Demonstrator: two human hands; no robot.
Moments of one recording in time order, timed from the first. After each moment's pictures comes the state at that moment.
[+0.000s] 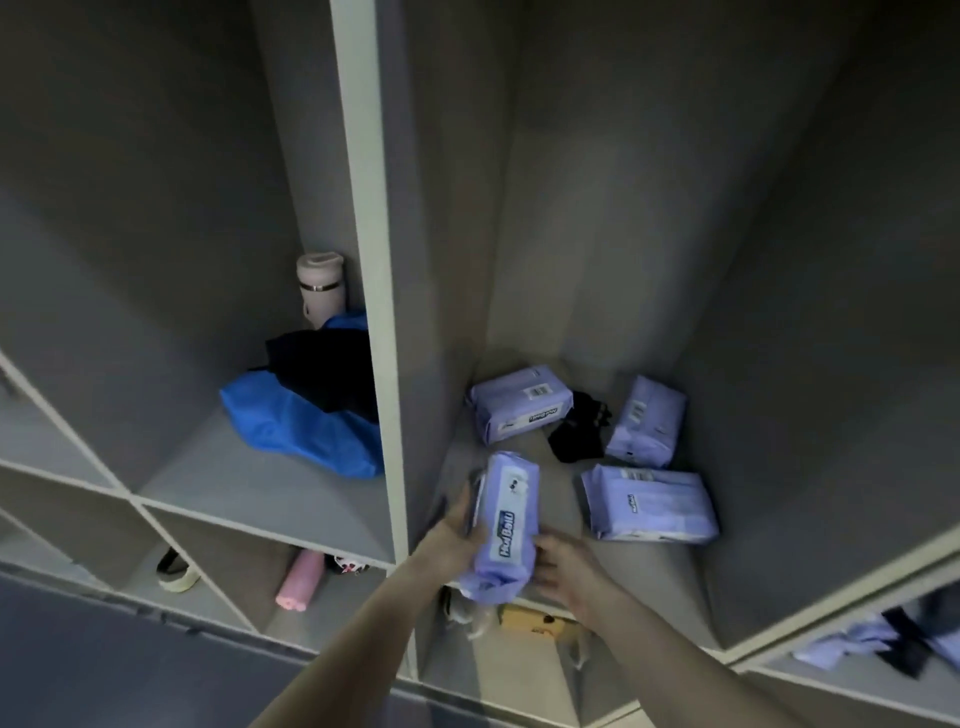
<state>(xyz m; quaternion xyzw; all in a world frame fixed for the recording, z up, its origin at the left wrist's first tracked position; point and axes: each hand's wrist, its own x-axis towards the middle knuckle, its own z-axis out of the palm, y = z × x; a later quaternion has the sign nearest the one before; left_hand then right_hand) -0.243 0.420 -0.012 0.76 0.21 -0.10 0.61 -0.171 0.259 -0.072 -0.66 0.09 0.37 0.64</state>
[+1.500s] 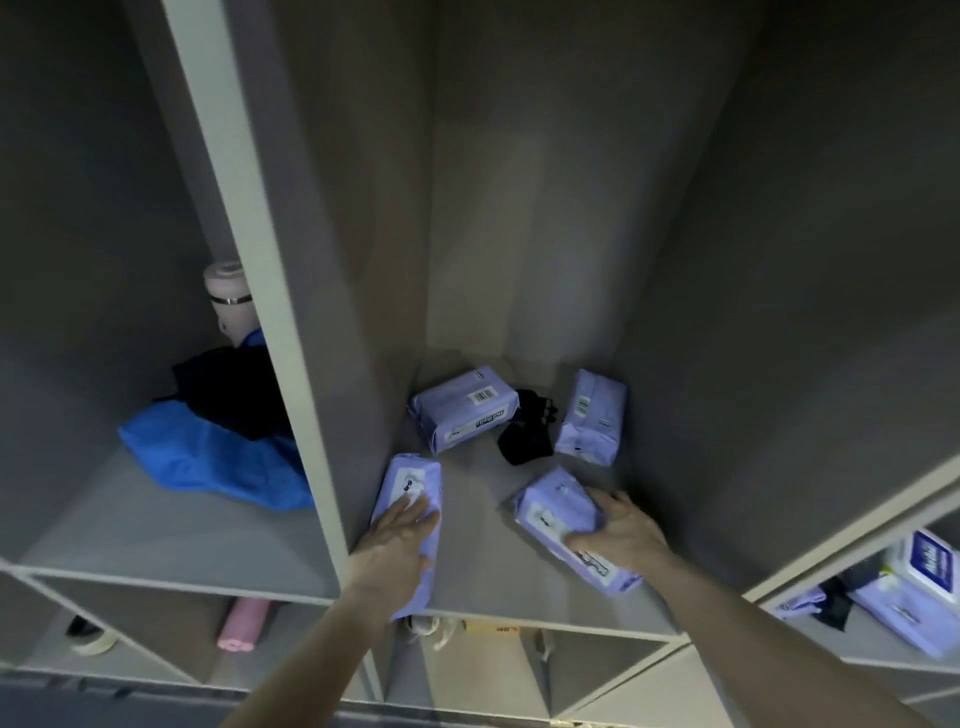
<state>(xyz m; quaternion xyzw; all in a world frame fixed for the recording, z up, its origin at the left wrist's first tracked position) -0.212 0.441 -0.037 0.98 -0.02 -0.04 0.20 -0.108 0.159 -0.028 -0.97 -0.01 0.19 0.16</state>
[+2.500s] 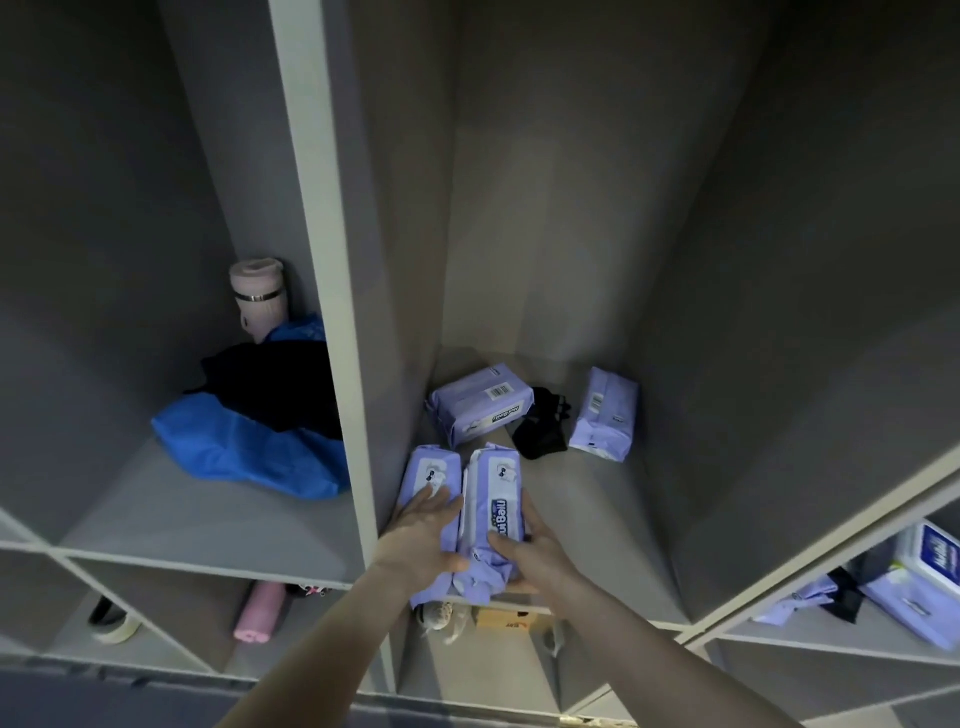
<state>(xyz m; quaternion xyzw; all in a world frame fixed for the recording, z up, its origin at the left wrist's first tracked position) -0.211 0.447 -0.032 0.96 -0.01 -0.13 0.25 -0.180 0.270 -0.049 -0.75 0.04 0.25 0.61</state>
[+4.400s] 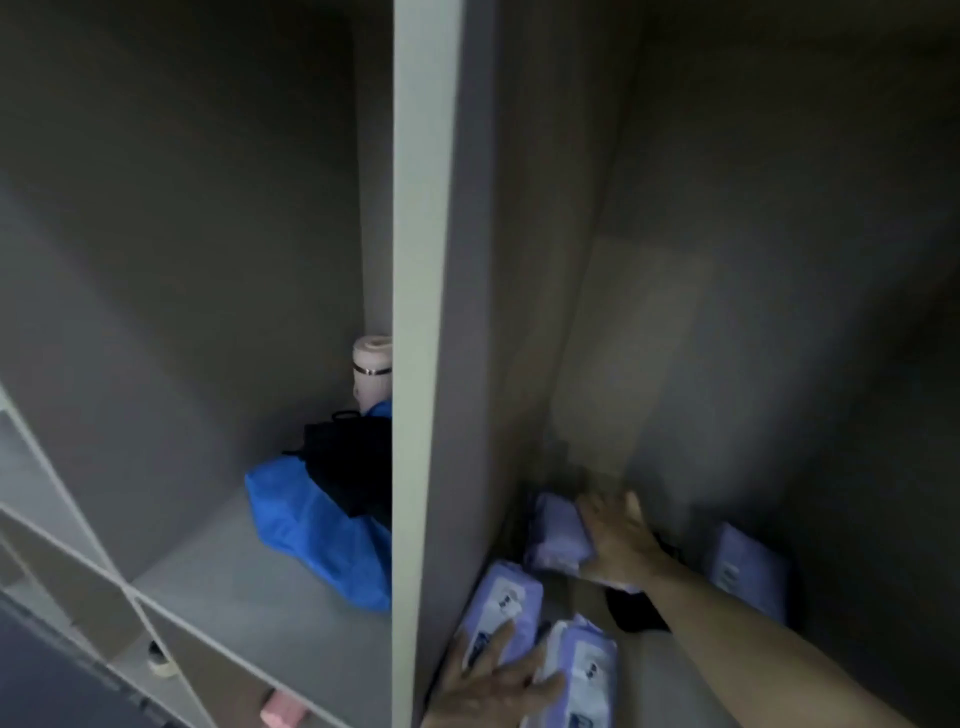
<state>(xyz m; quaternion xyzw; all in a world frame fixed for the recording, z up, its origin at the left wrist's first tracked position) -0.183 0.467 -0.070 0.99 -0.07 0.02 -0.15 0.057 0.325 -0.017 -0.91 -0.40 0.00 -0.08</state>
